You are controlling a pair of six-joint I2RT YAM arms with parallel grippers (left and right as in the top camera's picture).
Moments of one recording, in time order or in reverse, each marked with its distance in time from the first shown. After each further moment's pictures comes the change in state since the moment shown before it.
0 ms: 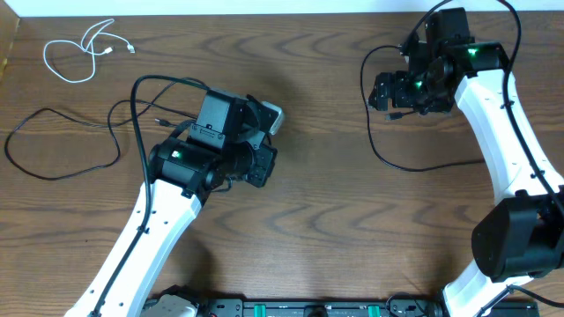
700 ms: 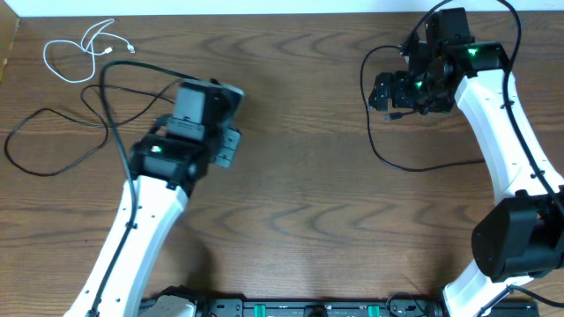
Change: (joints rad) left arm 0.156 0.000 0.000 0.060 -0.334 0.092; right arm 0.000 0.000 0.000 -0.006 0.000 0.000
